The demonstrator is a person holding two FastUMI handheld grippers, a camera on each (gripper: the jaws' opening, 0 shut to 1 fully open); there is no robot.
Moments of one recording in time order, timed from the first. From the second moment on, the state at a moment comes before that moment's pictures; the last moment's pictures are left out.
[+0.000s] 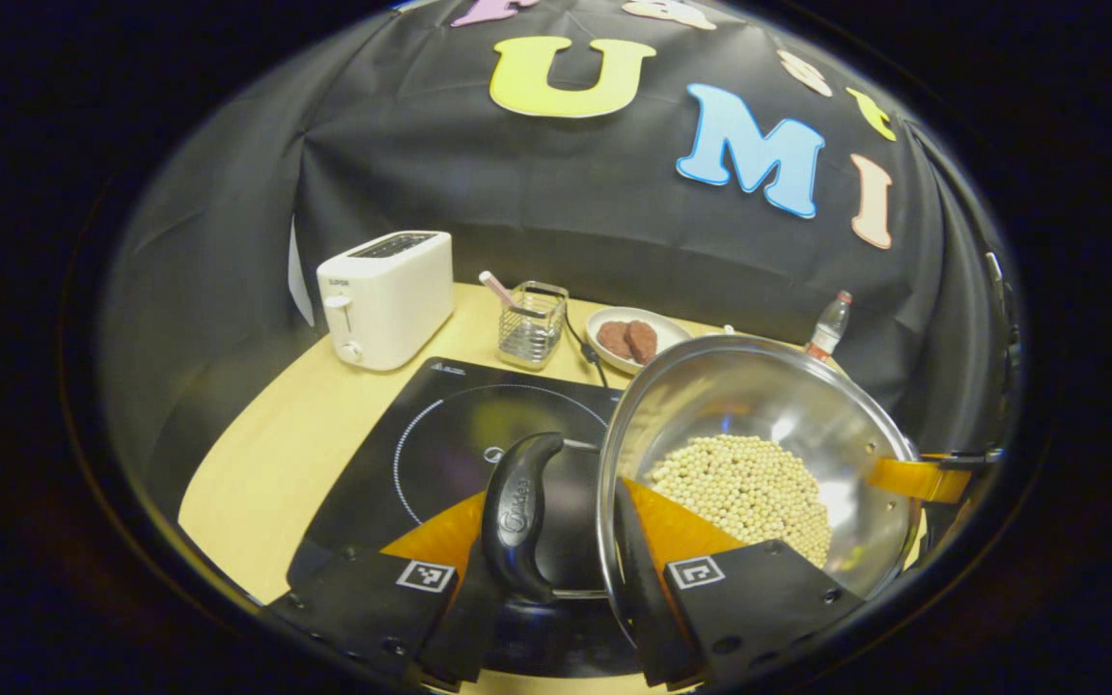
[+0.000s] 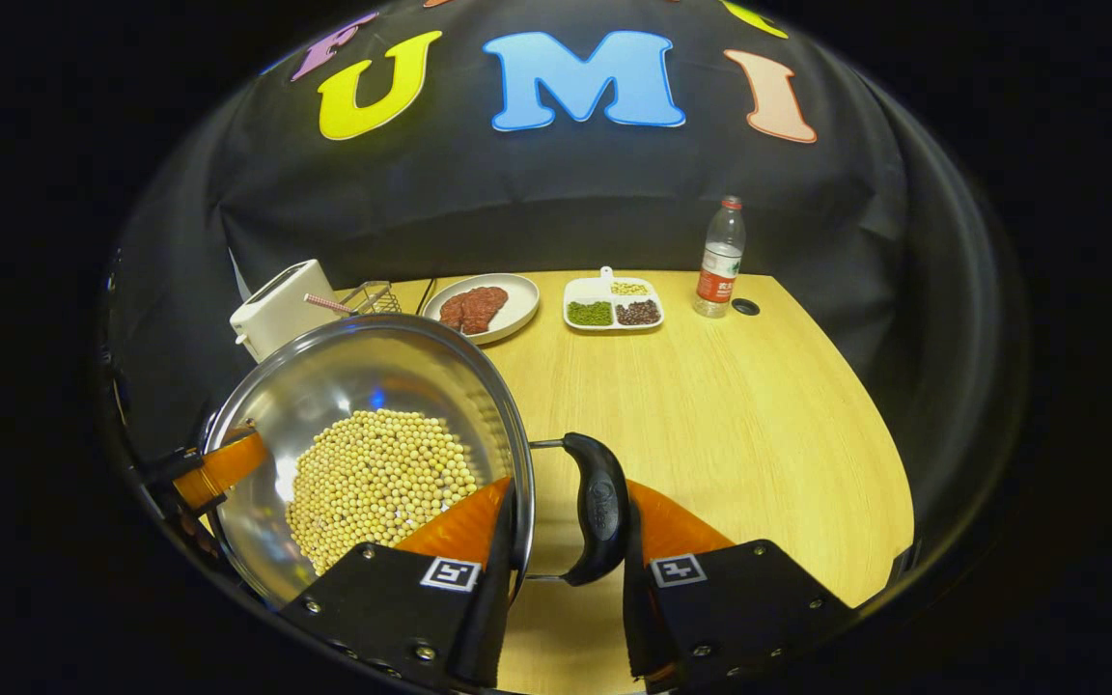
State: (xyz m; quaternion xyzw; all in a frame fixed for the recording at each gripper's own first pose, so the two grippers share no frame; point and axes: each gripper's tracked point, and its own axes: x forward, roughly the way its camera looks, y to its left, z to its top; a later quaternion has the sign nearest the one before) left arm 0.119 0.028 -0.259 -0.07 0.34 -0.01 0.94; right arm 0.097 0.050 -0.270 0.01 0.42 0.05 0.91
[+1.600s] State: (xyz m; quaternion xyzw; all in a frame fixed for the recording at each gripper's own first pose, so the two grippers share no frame) left arm 0.187 0.187 -0.314 -0.05 0.37 -0.02 0.93; right arm 0.132 0.204 -0.319 0.03 0.46 0.02 0.89
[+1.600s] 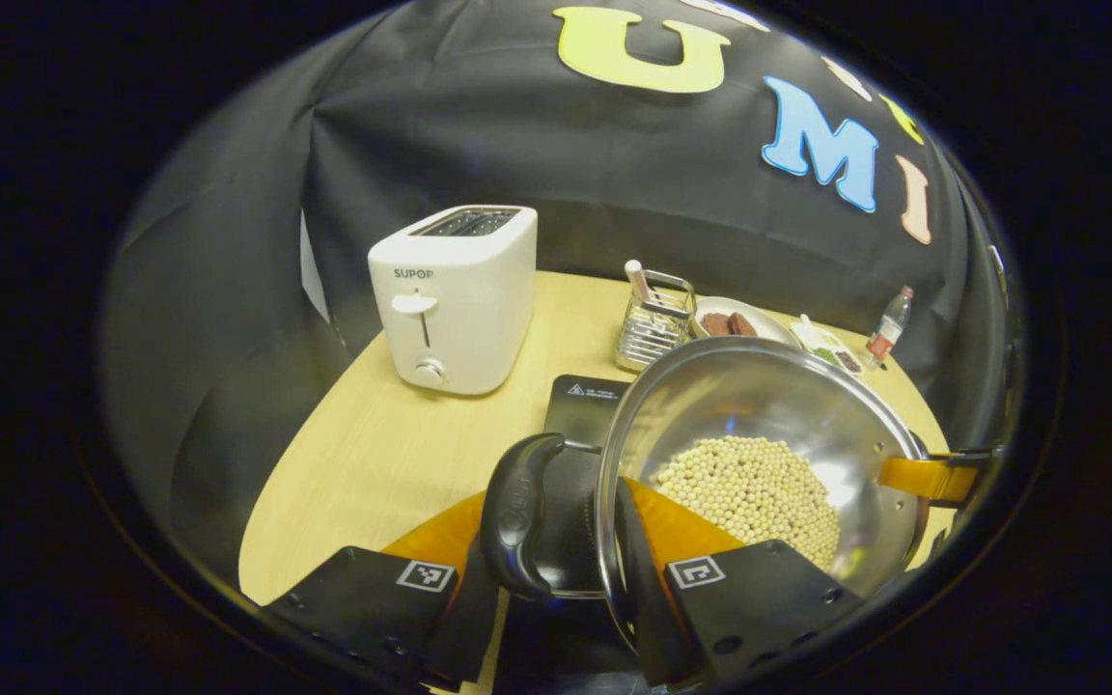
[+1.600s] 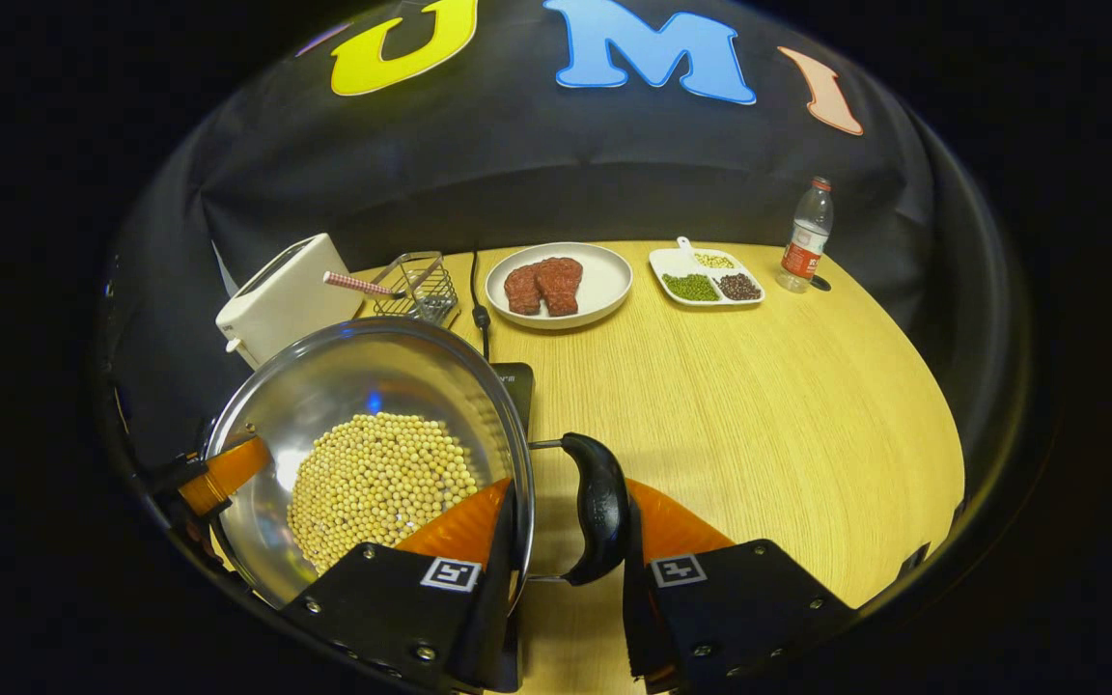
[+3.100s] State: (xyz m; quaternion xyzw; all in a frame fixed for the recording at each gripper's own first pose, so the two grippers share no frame) left arm 0.196 0.188 -0.249 0.02 0.28 0.02 0.96; right arm 0.145 0.182 -0.261 0.05 0.36 0.02 0.93
